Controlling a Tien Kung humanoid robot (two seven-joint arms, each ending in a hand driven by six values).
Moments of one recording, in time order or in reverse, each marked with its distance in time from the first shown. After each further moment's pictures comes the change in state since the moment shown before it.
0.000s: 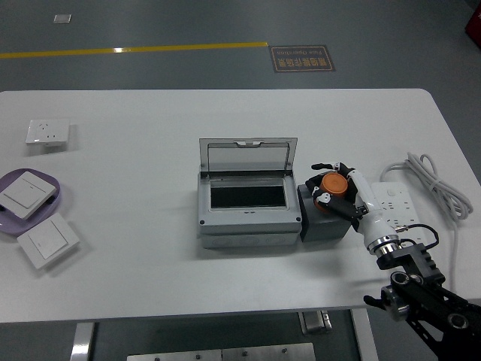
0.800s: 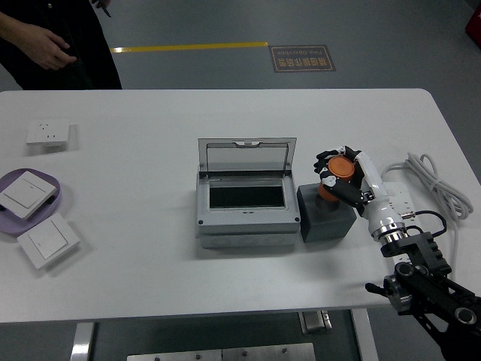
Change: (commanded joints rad) left arm -0.002 0.000 -0.003 0.001 0.002 -0.001 -0.001; right arm 0.014 -0.034 0.035 0.133 -0.026 -0.062 -0.018
